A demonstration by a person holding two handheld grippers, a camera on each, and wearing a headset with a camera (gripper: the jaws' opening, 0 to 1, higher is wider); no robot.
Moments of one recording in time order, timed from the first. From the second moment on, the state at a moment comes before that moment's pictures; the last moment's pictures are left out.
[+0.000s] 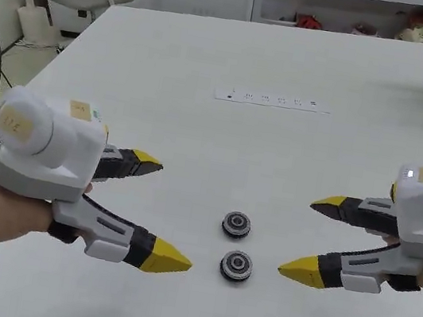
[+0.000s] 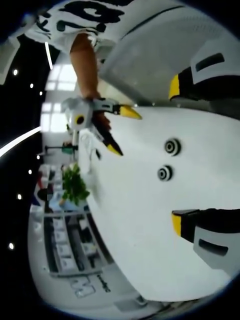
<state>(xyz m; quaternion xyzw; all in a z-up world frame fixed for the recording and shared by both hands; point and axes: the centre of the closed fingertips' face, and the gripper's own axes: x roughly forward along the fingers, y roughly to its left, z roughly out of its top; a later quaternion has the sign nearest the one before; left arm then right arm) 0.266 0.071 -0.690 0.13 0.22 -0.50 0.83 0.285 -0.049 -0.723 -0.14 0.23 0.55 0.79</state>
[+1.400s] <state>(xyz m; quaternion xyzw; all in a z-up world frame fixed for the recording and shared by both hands) 0.276 0.039 -0.741 0.13 0.25 -0.53 0.80 0.289 -0.028 -0.777 -0.16 0.27 0.58 0.75</state>
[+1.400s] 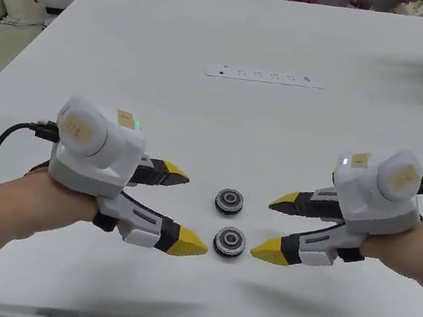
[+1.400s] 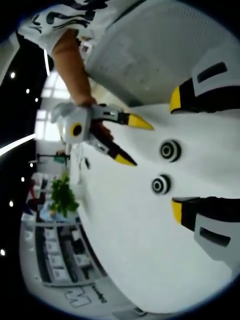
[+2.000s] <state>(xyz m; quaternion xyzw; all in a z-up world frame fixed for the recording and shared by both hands) 0.280 0.031 -0.760 0.13 0.28 -0.55 0.78 0.282 -0.018 -0.792 -0.18 0.29 0.60 0.72</state>
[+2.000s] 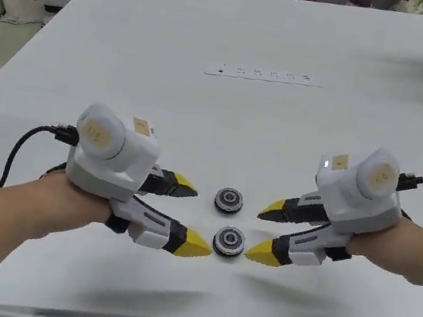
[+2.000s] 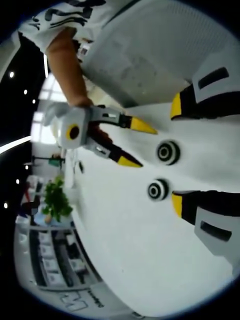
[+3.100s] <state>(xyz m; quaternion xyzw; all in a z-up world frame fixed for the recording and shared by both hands) 0.277 -0.005 -0.780 0.14 0.30 -0.56 0.76 0.271 -0.009 -0.802 -0.18 0.29 0.62 0.71</state>
